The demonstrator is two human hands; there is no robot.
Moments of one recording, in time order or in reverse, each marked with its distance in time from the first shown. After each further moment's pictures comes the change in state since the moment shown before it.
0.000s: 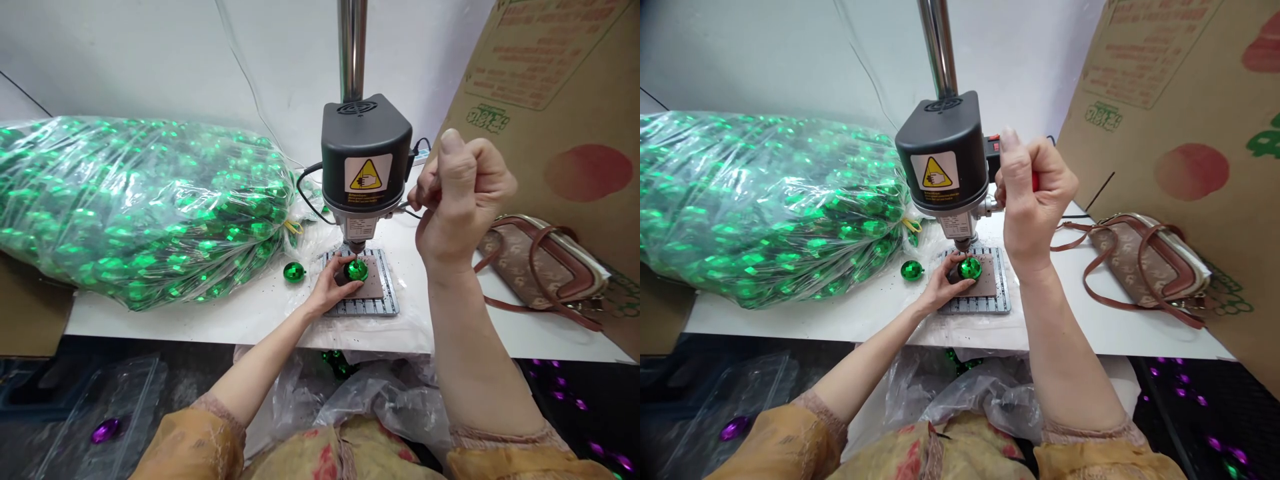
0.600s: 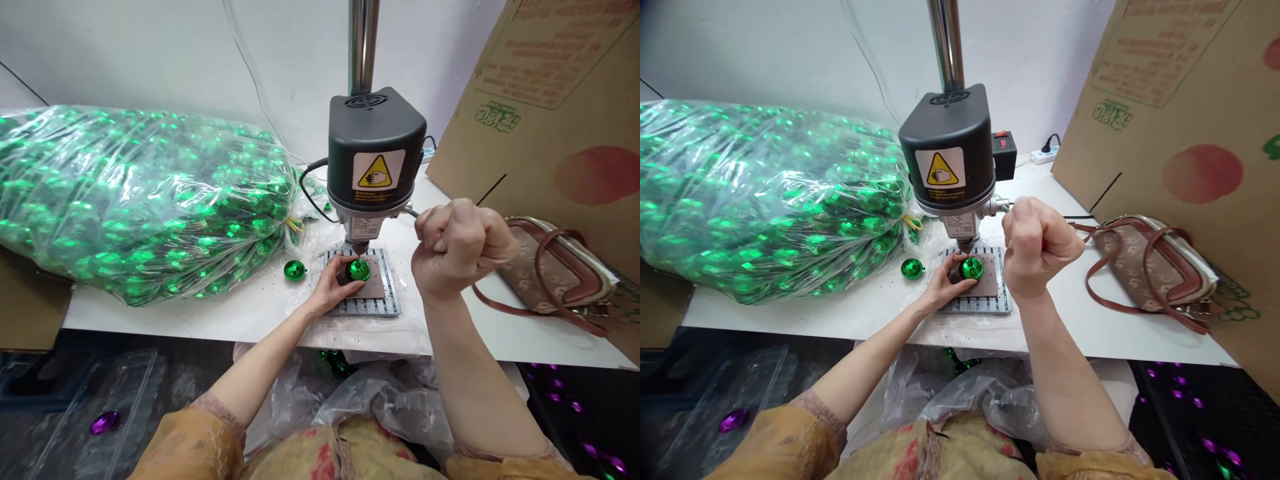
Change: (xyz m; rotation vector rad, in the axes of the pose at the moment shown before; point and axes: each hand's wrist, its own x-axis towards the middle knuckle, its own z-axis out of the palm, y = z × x) left_hand 0.000 -0.003 0.004 -0.007 0.029 0.021; right_hand -0.040 0.005 -0.013 0.054 0.044 -0.184
